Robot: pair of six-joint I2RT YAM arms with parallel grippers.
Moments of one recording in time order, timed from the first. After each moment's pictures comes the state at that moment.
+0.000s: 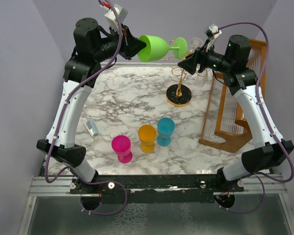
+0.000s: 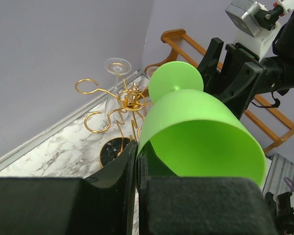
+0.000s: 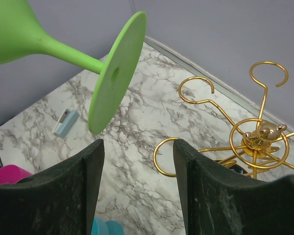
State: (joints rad) left arm -0.36 1.62 2.14 -0.51 0.59 -0.22; right arm 0.22 1.50 1.71 -0.36 -0.69 0.04
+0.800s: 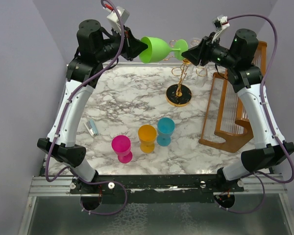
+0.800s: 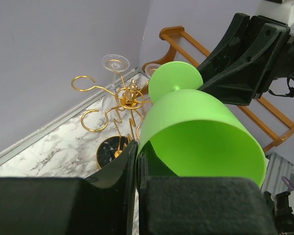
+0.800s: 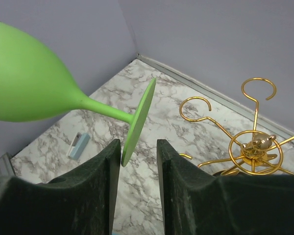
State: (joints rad) left arm -0.36 1.62 2.09 -0.48 0.60 -0.24; right arm 0.22 1.51 1.82 -0.37 -0.65 0.18
